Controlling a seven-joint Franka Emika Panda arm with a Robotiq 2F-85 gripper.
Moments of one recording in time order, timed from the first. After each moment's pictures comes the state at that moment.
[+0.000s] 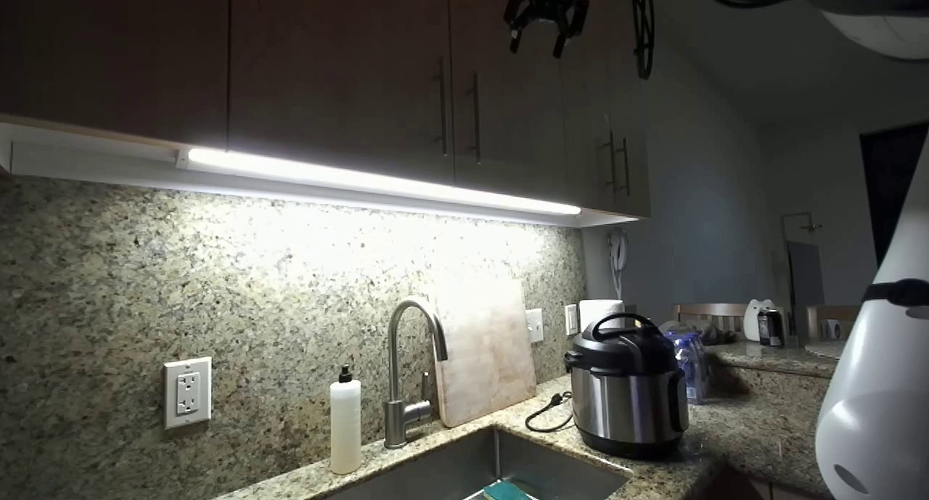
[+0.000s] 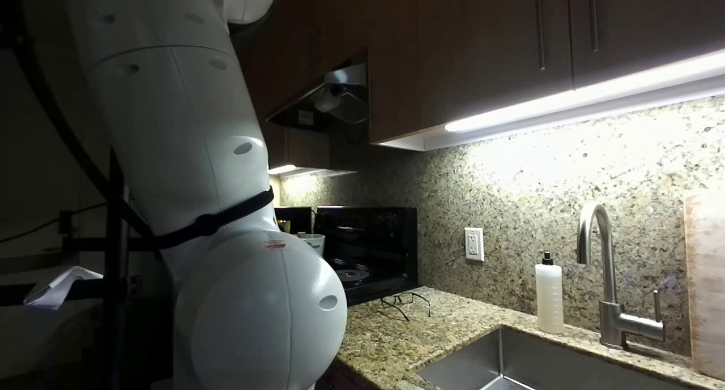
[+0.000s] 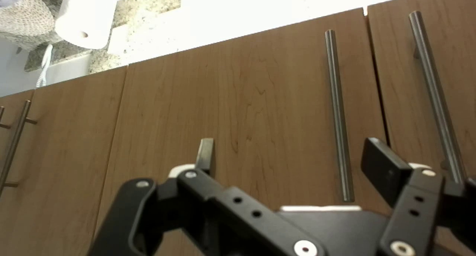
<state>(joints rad) -0.12 -0.32 -0.10 -1.15 -0.20 1.68 0.13</state>
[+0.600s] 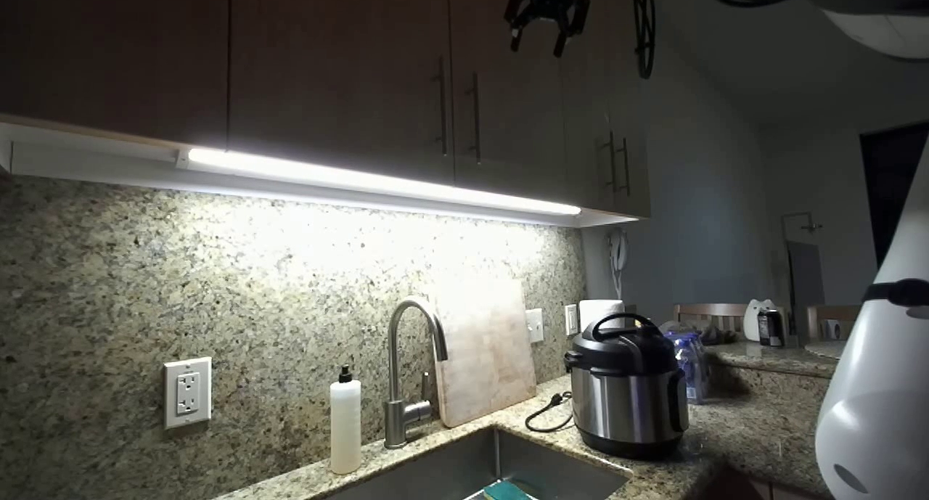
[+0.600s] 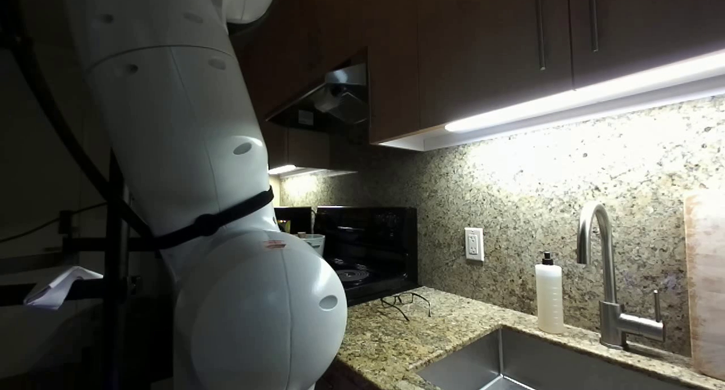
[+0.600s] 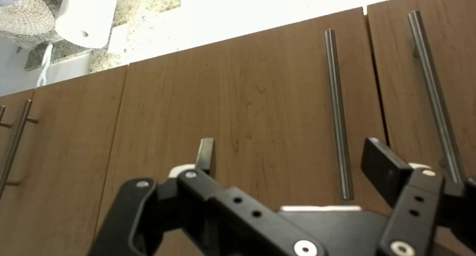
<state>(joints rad) -0.12 -0.32 -0.10 -1.15 -0.20 1.68 0.13</state>
